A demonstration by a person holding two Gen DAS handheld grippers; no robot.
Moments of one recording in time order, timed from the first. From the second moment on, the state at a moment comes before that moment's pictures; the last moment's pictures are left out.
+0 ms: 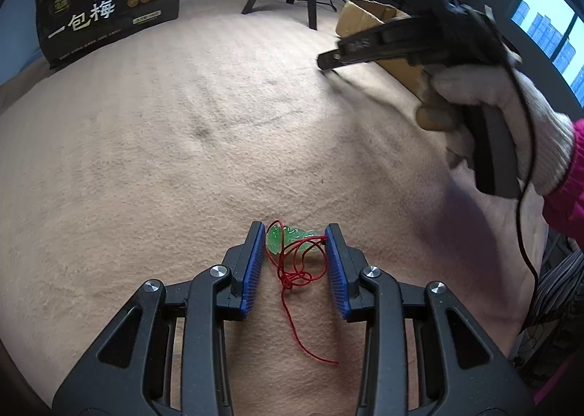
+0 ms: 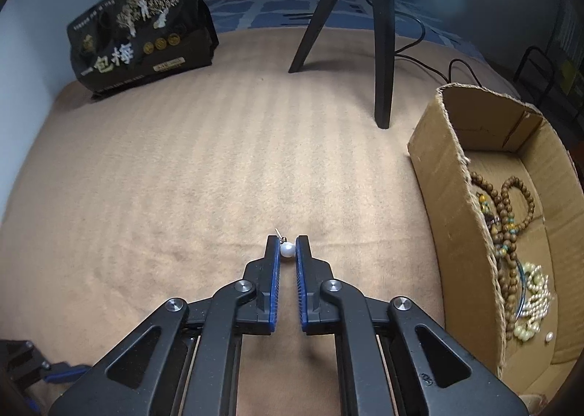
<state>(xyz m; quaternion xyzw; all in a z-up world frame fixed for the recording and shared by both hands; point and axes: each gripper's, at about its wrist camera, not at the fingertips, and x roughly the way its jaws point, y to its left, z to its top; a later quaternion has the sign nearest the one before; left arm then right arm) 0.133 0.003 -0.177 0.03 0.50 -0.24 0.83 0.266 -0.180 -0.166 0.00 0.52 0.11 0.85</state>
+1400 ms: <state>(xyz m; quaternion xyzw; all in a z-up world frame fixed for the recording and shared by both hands) 0.148 -0.068 -0.055 0.01 0.41 -0.25 0.88 0.155 -0.315 -0.037 0.00 0.45 0.14 0.88</state>
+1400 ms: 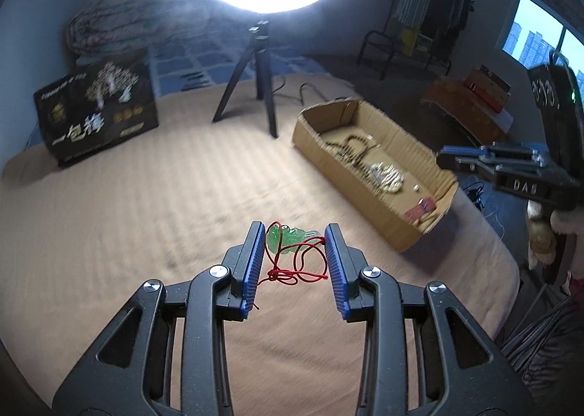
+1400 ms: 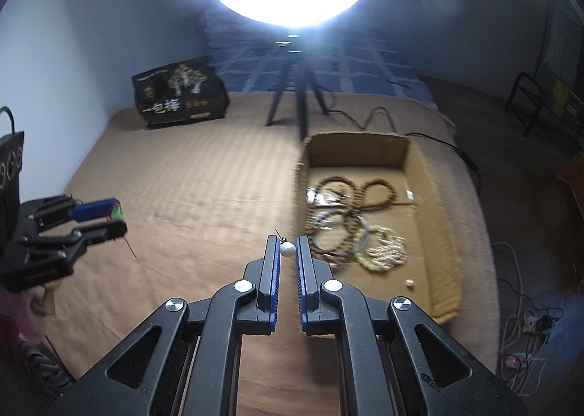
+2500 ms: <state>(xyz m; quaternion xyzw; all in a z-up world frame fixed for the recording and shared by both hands) 0.242 -0.217 -0.059 0.03 0.41 -0.29 0.87 0.185 -0.395 -0.077 0.04 0.47 0.09 0.87</state>
